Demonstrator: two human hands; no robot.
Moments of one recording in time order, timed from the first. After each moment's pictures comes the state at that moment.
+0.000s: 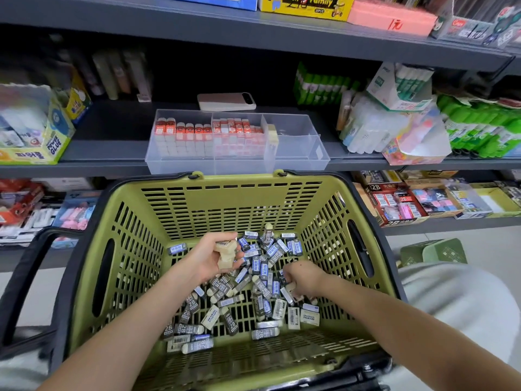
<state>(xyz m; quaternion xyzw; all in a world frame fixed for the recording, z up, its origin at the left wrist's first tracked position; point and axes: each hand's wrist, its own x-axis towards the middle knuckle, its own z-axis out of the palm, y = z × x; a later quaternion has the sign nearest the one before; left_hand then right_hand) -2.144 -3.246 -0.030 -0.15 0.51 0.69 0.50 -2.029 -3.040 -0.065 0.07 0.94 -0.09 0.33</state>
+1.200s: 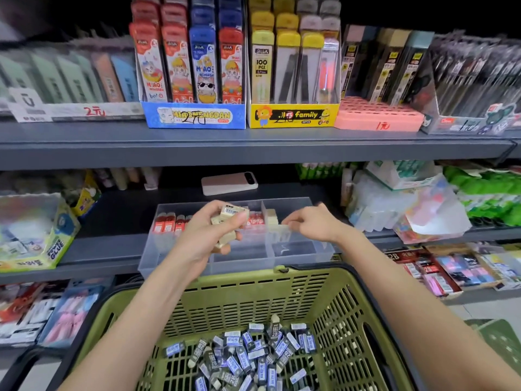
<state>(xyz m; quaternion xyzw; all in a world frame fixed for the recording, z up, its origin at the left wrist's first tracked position) -2.251 -3.192 0.126 0.14 0.64 0.72 0.23 -2.218 -2.953 0.109 0.06 0.98 -0.15 0.07</state>
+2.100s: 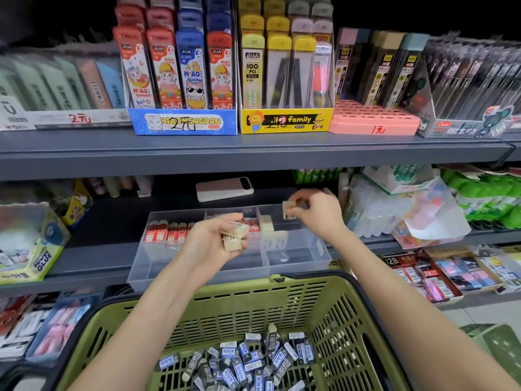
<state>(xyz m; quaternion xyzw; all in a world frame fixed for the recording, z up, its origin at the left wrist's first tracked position) -2.248 -3.172 0.132 0.00 0.47 0.81 0.35 -2.218 -2.951 0.126 0.17 0.95 -0.20 -0.14</state>
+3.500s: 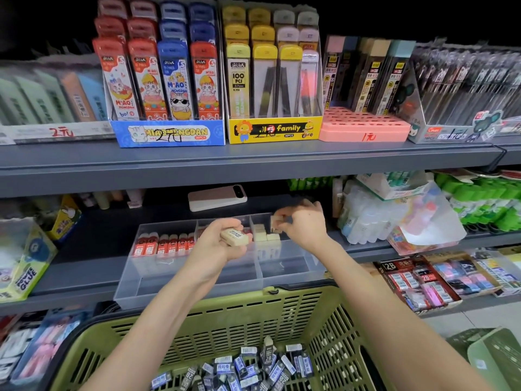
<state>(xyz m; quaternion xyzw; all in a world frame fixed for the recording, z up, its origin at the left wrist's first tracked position) -2.255 -3.155 0.111 0.14 0.65 0.71 0.23 -2.237 -2.948 0.098 0.14 0.98 -0.11 -0.13</state>
